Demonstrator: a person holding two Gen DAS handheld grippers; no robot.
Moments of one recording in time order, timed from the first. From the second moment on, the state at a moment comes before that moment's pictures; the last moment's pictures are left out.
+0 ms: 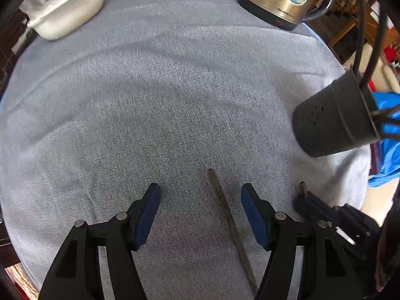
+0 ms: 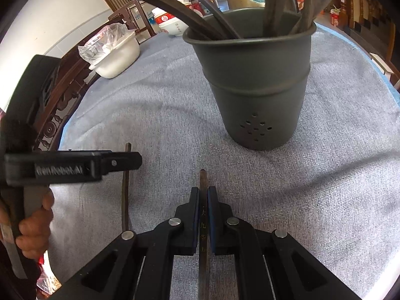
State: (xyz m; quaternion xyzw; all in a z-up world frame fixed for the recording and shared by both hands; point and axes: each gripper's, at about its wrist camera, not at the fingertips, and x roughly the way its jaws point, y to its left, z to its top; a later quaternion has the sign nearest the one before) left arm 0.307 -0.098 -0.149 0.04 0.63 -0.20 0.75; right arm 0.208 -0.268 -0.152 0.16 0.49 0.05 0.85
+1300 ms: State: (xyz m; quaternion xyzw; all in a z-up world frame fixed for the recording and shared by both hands) left arm 0.296 -0.095 -0.153 0.16 0.63 -0.31 0.69; right arm 0.221 -0.257 -0.148 0.12 0.53 0.02 0.84
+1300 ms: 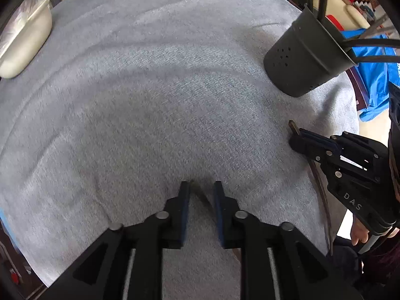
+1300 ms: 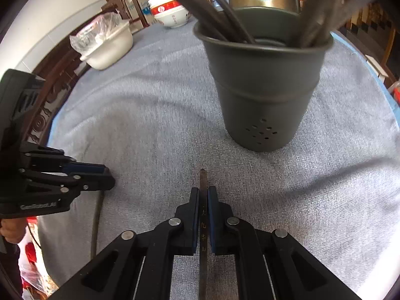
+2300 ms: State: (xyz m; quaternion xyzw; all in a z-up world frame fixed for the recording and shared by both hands) left arm 0.288 -0.040 -0.114 0.10 0.58 -0.25 0.77; right arm 0.220 -0.246 -0.126 0.10 0.51 0.05 0.85
